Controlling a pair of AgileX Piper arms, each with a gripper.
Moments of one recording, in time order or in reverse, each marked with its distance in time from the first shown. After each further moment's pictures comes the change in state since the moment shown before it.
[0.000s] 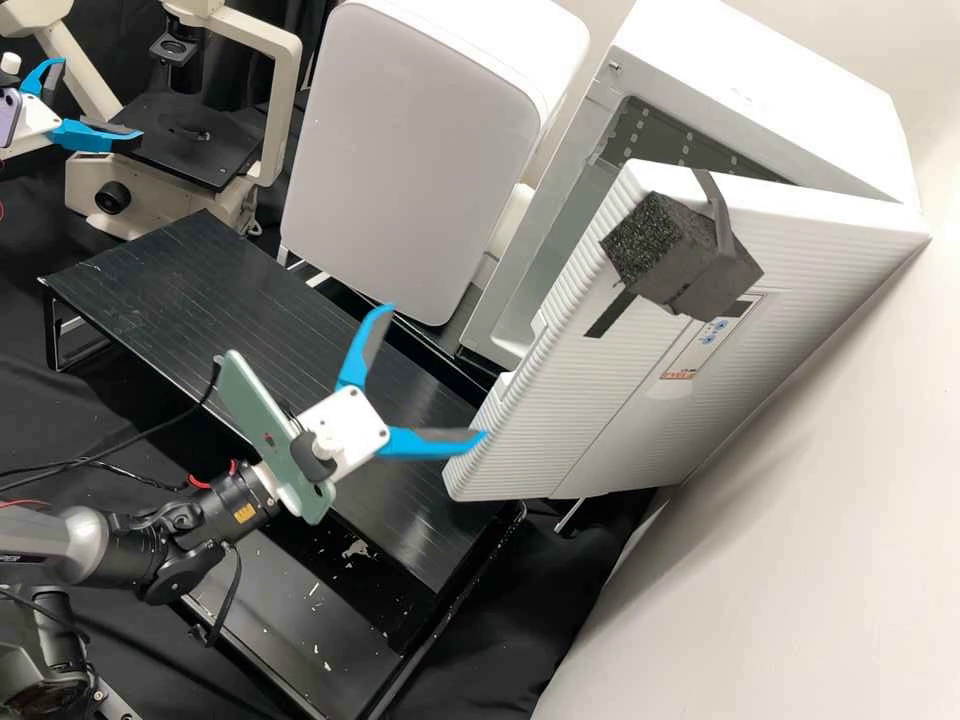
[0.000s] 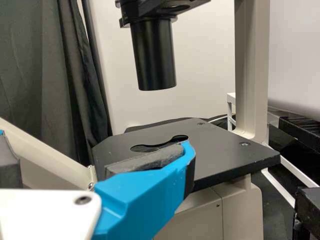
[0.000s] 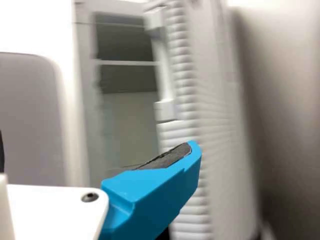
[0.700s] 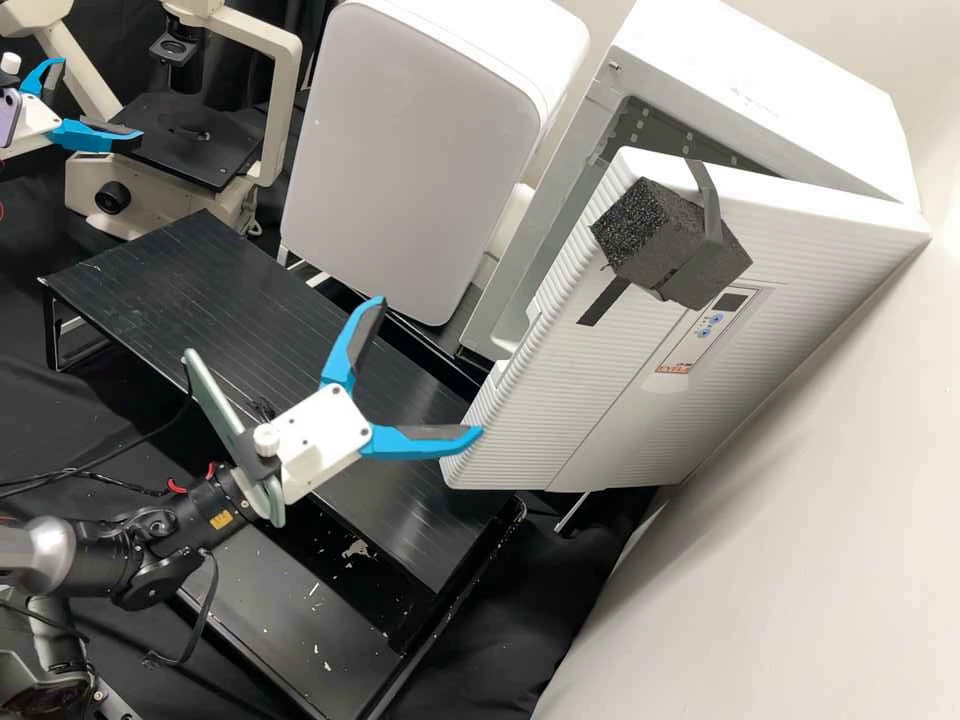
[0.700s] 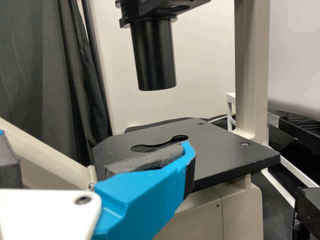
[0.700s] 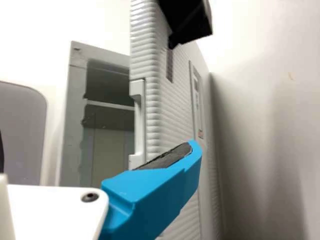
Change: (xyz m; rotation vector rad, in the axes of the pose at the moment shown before) left arm 0.000 0.000 0.000 0.000 0.000 0.000; right arm -0.010 0.017 0.000 -0.162 -0.035 0.137
